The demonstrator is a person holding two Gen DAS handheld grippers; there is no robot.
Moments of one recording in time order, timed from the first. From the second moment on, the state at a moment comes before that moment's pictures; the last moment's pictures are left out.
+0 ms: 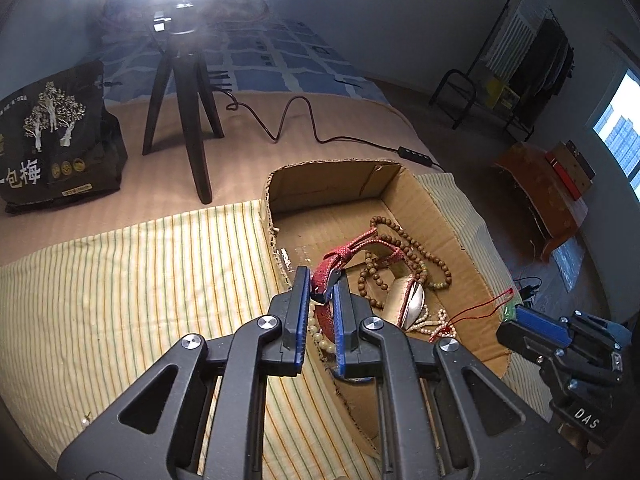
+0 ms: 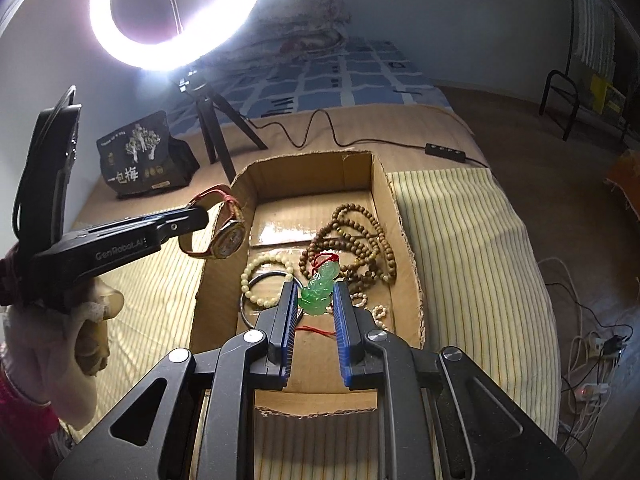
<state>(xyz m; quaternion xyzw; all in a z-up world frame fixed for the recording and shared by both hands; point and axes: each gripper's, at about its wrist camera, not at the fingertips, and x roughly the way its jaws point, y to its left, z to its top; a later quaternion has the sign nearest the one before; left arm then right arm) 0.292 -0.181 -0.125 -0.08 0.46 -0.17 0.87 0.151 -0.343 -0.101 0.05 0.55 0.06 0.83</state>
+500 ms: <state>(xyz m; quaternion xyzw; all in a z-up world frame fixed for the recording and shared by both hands) 0.290 -0.182 -0.119 -0.09 0.45 -0.18 0.87 0.149 -0.329 -0.110 0.01 0.57 0.06 0.82</state>
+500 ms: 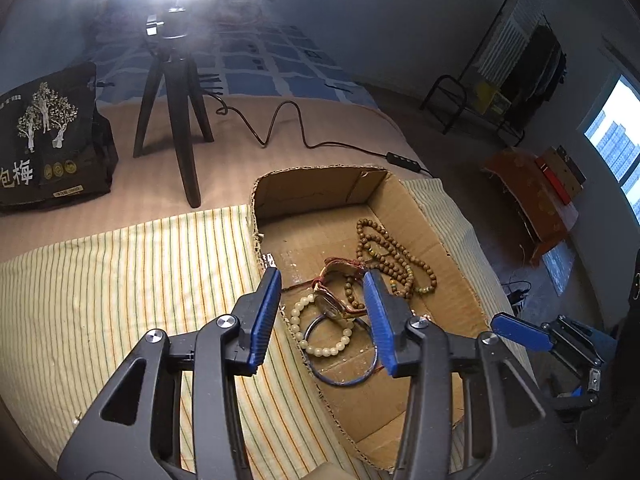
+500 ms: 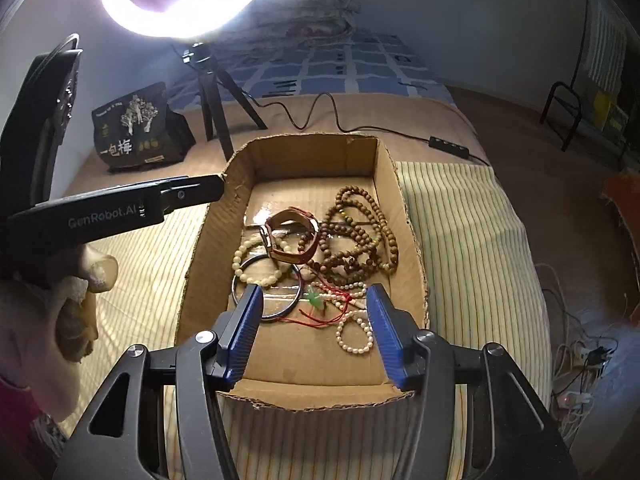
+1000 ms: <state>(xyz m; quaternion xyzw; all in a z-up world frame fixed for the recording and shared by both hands) 0.275 -0.161 -0.100 -0.07 0.43 -0.18 0.88 0.141 -0.318 -0.094 -0.01 0.56 0.06 0.83</state>
